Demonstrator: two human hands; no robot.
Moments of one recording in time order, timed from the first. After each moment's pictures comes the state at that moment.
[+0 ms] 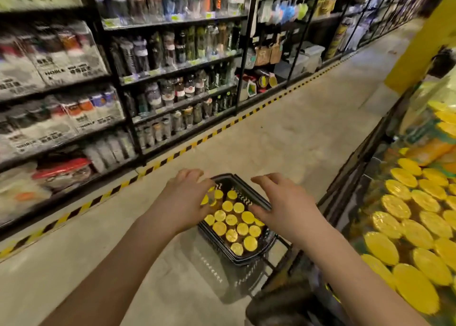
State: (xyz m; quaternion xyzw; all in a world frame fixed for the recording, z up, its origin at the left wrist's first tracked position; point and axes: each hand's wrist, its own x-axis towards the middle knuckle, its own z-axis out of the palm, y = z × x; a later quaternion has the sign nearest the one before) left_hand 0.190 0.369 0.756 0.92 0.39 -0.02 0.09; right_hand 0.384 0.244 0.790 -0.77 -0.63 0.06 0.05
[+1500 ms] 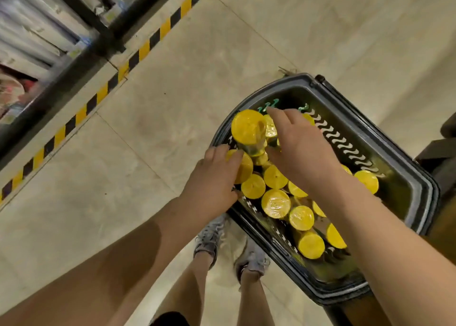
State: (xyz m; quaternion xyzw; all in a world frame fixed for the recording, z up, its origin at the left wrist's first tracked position) left_hand 0.301 0.680 0.244 0.87 0.38 -0.20 0.25; right_hand 0.489 0.641 0.269 -0.77 -0.59 0.26 0.03
